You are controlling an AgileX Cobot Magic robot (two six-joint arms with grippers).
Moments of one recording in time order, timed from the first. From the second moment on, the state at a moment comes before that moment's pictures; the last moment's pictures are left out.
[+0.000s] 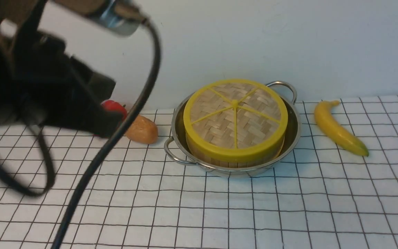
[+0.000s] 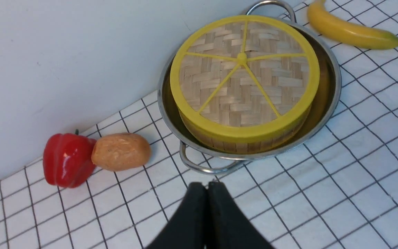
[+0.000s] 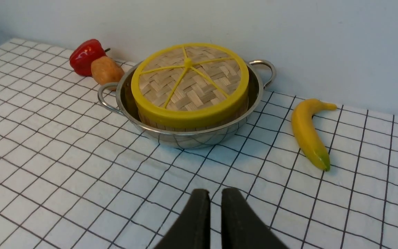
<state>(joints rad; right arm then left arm) 0.25 0.20 -0.73 0.17 1.06 -0.01 -0.58 0.98 -1.11 0.21 0.83 -0.06</state>
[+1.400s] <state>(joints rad) 0.25 0.20 -0.73 0.30 1.02 0.02 -0.12 0.45 -0.32 0.21 0.27 -0.13</state>
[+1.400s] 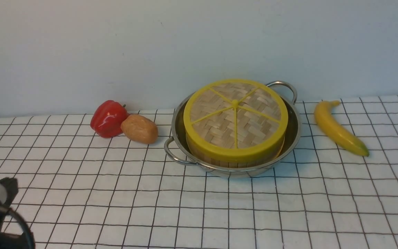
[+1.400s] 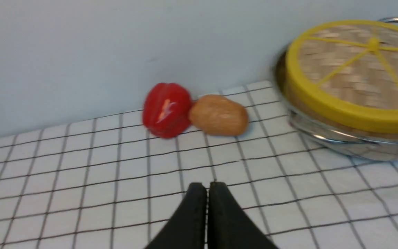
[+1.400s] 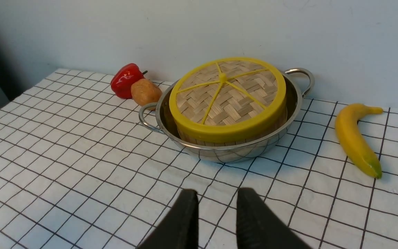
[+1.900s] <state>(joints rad) 0.25 0.20 -0.73 0.34 1.02 0.02 0.02 0.00 0.01 0.22 0.33 -0.14</state>
